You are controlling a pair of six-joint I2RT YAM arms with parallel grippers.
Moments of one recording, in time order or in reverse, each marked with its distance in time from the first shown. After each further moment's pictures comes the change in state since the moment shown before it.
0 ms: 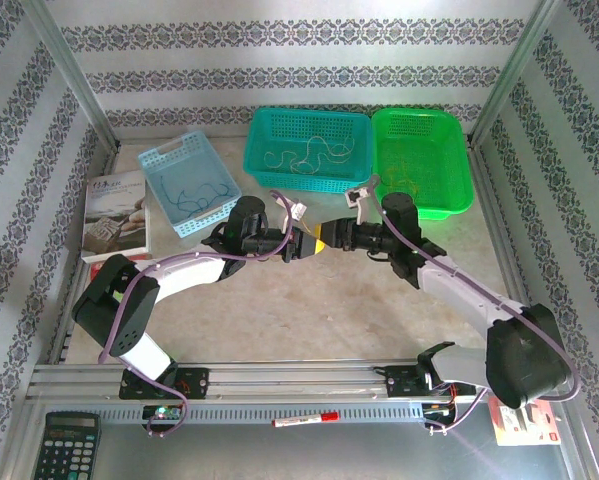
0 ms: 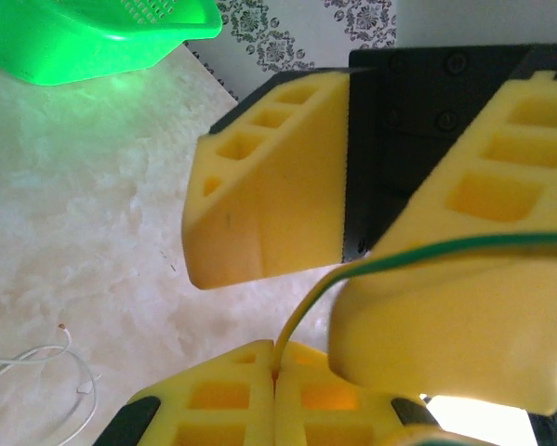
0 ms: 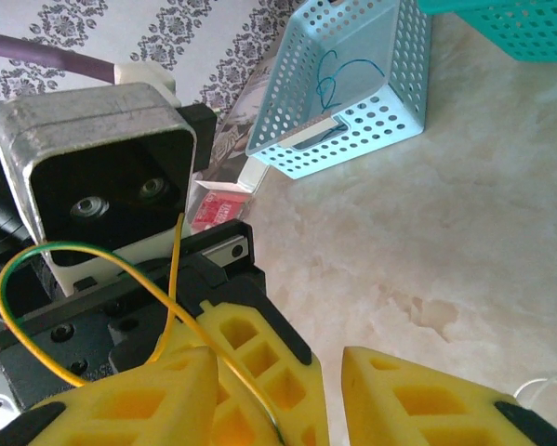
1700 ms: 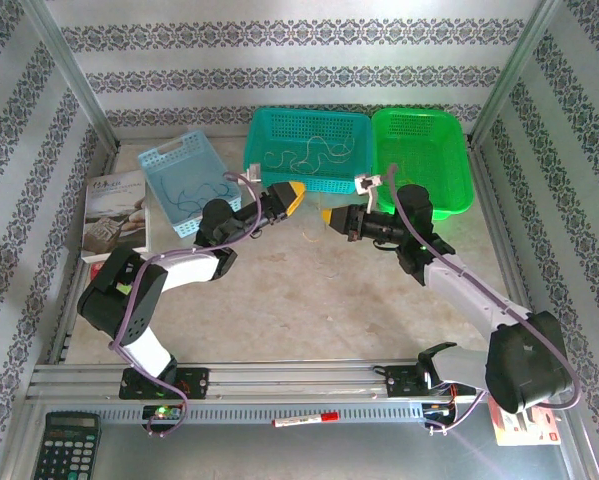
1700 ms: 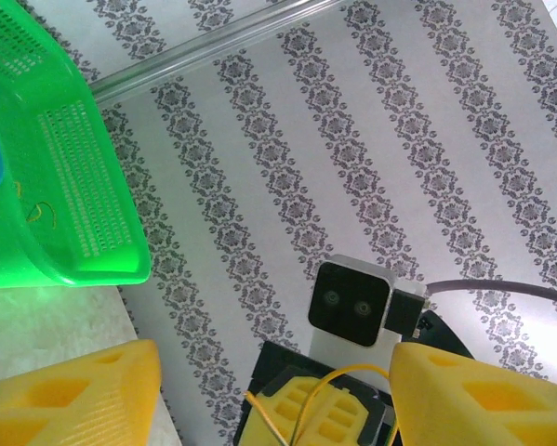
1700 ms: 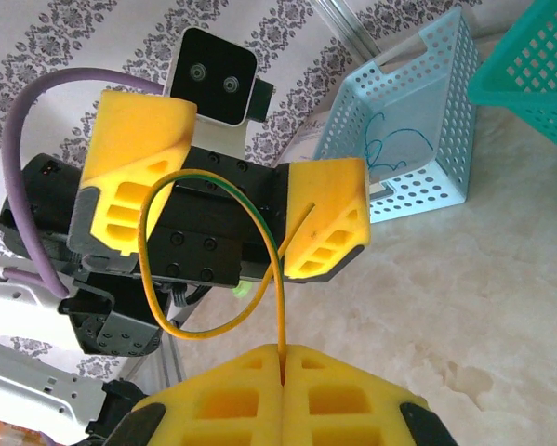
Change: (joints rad) left arm 0.103 0.059 -0.083 0.734 -0.265 -0.785; right arm -0.060 -0.026 0.021 0.117 -0.100 0.057
